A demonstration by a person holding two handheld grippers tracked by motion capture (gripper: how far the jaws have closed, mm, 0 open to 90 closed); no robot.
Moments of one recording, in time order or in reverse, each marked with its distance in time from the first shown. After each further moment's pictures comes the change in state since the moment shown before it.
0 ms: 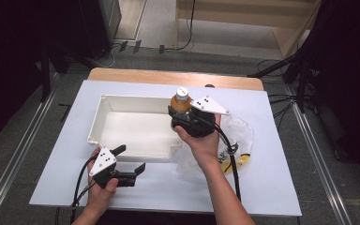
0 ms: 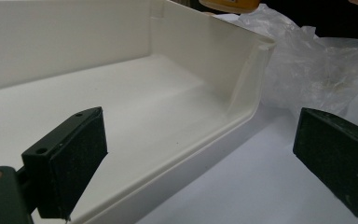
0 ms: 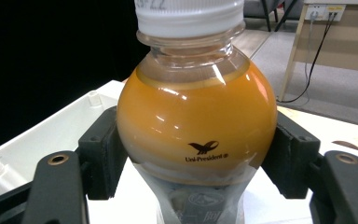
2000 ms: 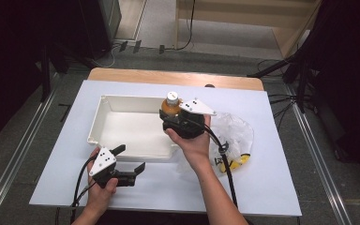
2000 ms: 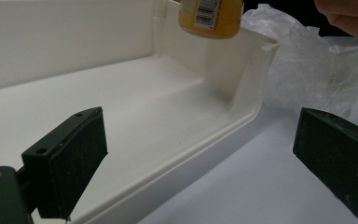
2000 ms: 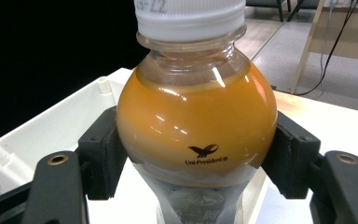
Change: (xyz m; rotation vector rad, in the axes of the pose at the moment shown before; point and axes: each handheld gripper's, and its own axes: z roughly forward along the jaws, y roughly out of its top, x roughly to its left) left arm 0.001 0.000 0.000 0.003 0.007 0.002; right arm 0.013 -0.013 0.021 0.040 0.031 -0.005
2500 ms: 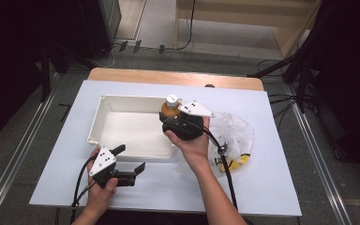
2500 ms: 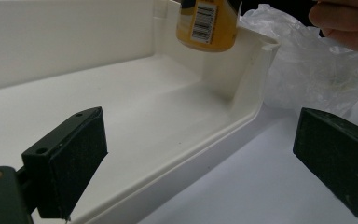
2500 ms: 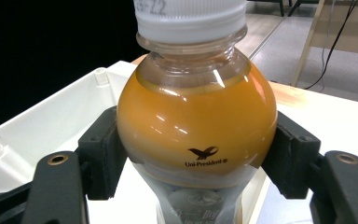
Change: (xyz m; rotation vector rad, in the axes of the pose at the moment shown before) left arm 0.000 0.000 0.000 -0.001 0.001 0.000; right arm -0.001 -0.009 0.005 0.017 -0.001 0.000
